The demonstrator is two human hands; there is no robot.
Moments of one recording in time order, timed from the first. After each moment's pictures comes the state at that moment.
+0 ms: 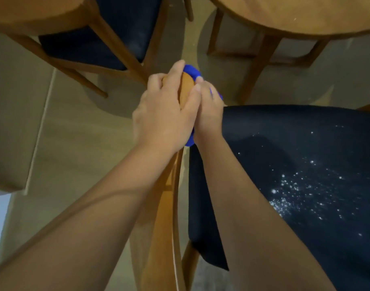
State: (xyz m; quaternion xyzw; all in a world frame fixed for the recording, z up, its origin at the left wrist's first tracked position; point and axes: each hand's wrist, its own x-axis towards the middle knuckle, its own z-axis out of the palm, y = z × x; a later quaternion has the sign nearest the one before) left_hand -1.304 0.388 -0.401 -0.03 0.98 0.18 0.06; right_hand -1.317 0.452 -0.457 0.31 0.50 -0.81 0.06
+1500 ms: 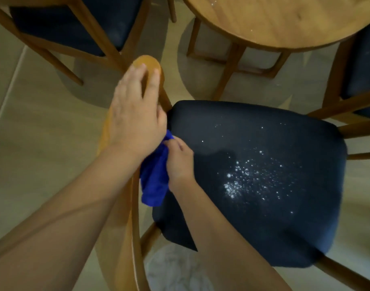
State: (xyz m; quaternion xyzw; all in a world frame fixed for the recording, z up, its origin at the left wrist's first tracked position) left_hand -1.261 0.395 -0.396 0.06 1.00 0.07 0.03; right_hand -1.202 0.461 -0.452 0.37 0.51 -0.75 0.22
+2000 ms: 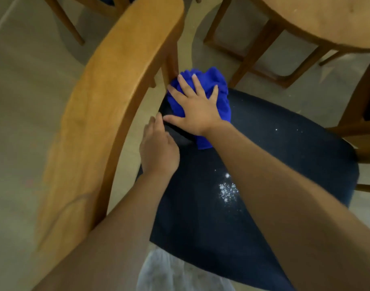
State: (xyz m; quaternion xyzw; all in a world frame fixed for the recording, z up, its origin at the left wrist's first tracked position) left_hand -1.184 0.433 -0.530 -0.28 0.90 0.32 0.11; right_hand -1.282 0.519 -0.541 -0.23 0.94 -0.12 0.24
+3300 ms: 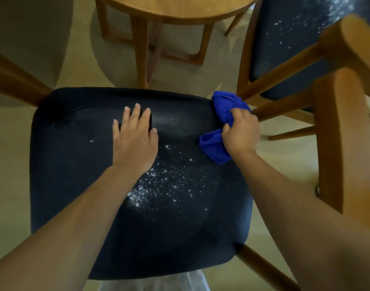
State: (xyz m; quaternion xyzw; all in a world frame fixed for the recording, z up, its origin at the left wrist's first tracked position) left_hand -1.222 0.596 -0.537 0.05 0.96 0.20 0.21; right_hand -1.207 0.821 -0.546 0.24 0.96 -0.08 0.10
